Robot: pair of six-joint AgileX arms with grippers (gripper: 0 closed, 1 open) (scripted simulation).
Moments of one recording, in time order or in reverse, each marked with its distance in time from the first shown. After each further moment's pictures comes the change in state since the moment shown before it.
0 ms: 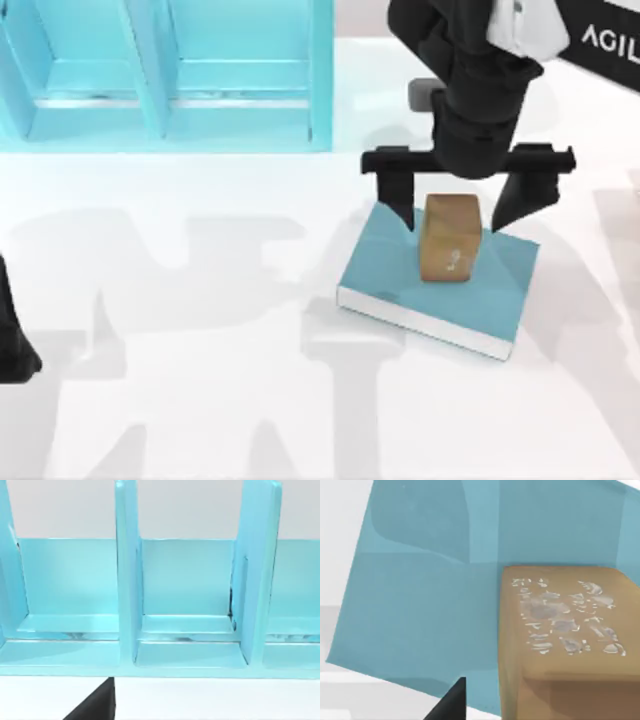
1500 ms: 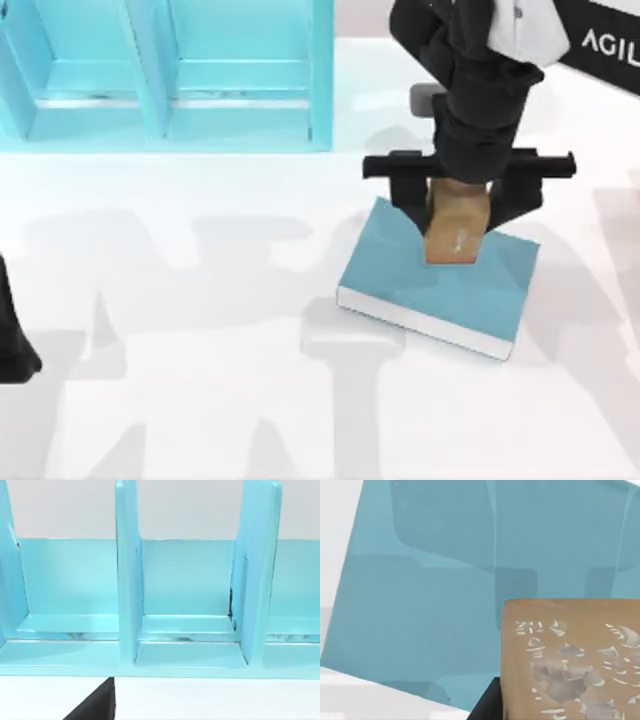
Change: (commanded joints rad) left arm 0.000 0.000 0.000 0.000 0.000 0.000; right arm -0.001 0.001 -0.018 0.019 0.000 -0.001
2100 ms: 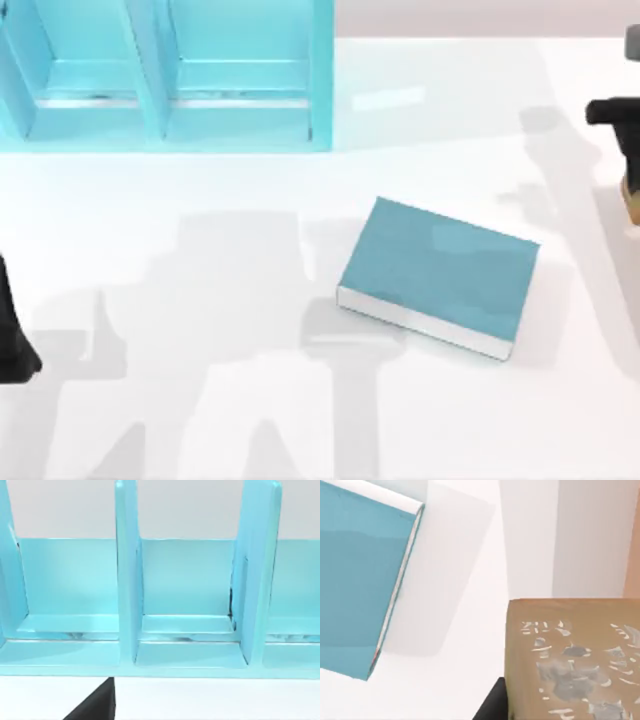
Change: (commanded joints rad) left arm 0.000 0.000 0.000 0.000 0.000 0.000; right arm -0.383 -0.257 -0.122 -0.142 -0.002 -0.380
